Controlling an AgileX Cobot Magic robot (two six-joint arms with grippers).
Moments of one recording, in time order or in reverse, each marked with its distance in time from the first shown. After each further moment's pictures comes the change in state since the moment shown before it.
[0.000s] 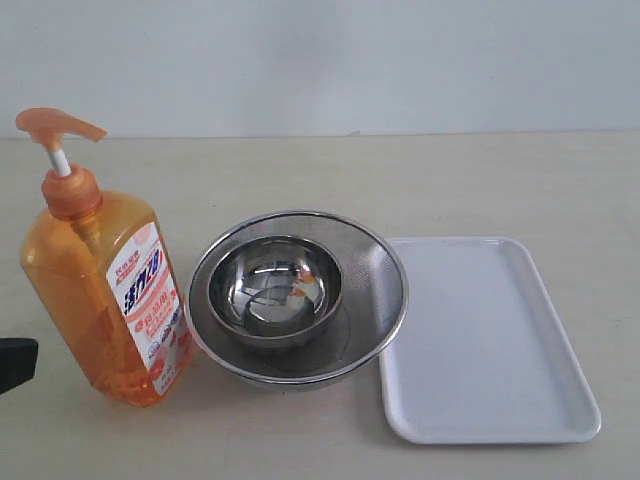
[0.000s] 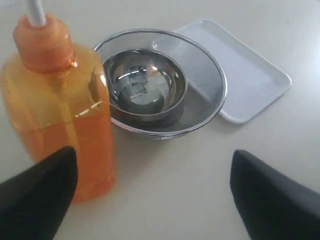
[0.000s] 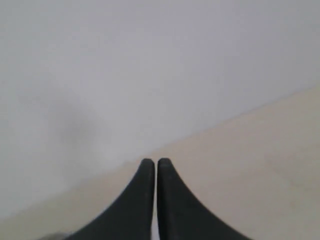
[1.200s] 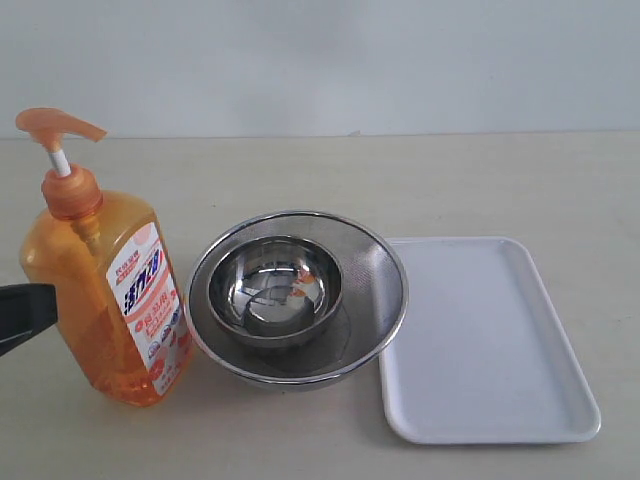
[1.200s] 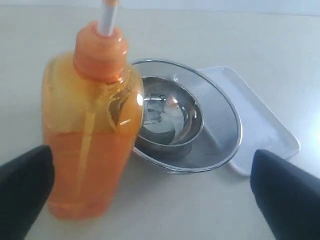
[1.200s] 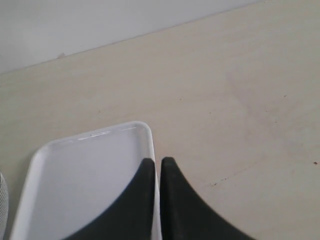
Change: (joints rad) left arm 0.000 0.000 0.087 -0.126 -0.195 -0.100; right arm 0.000 0.758 -0.276 0.057 0.039 -0.257
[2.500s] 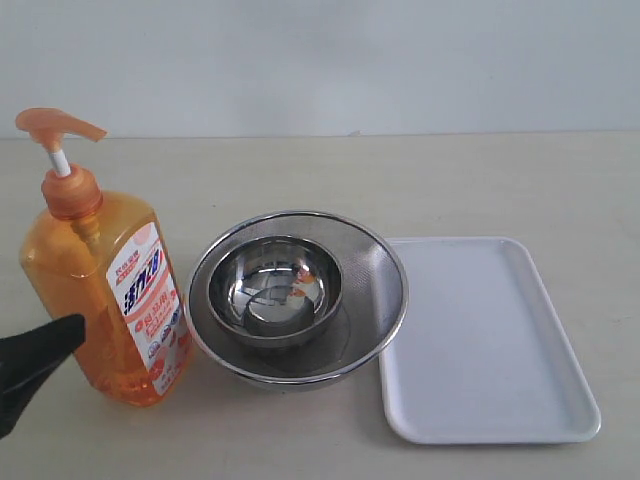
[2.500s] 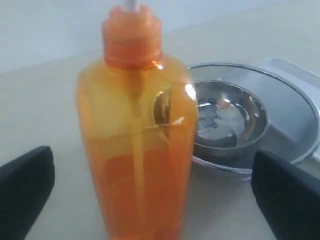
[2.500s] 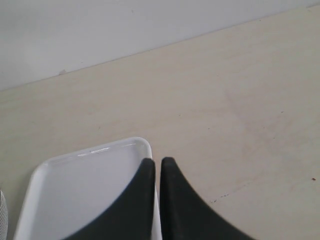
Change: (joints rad) left arm 0.000 0.144 0.249 -0.814 -0.225 1.182; right arm 0.000 0.000 0.000 0.000 -0.053 0.002
